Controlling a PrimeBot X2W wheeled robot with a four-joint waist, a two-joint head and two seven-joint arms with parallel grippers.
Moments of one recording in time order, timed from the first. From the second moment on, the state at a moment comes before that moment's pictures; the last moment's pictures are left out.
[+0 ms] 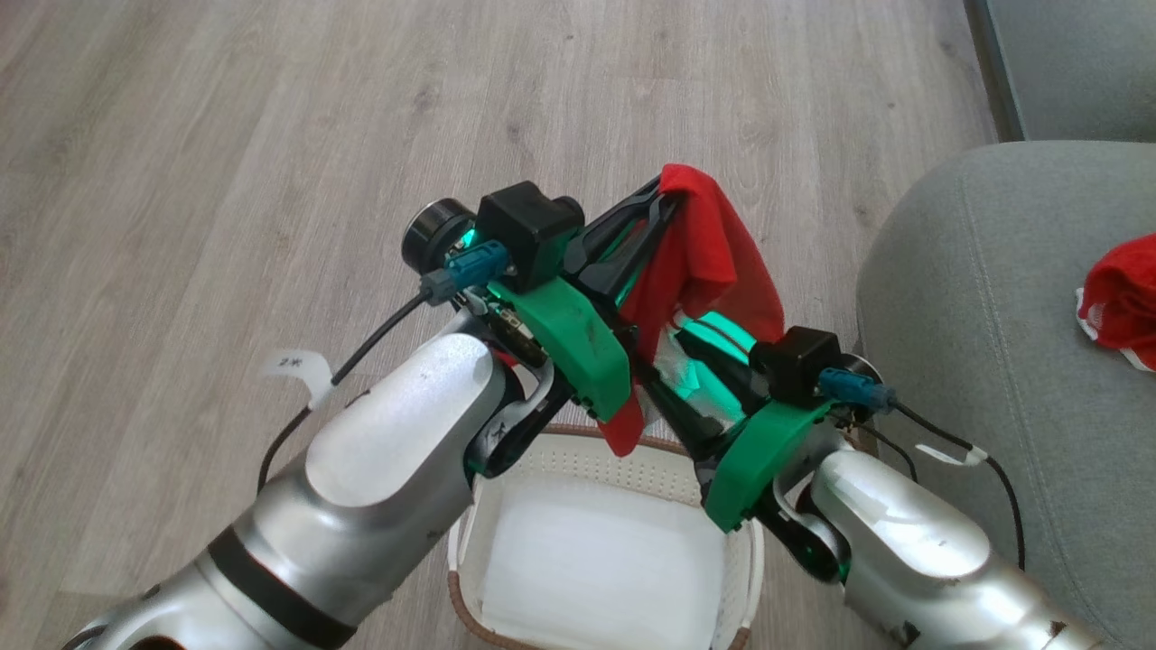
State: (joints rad) left arm -0.75 0.15 -0.91 0.30 -0.62 0.01 -0.12; right arm -0.53 -0.21 0.81 0.54 0.65 0.13 -0.26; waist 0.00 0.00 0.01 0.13
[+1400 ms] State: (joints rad) left arm -0.63 0.19 -0.95 0.27 -0.64 0.07 -0.16; right arm -0.31 -0.36 0.27 0.18 0.49 0.13 -0.26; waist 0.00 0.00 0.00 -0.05
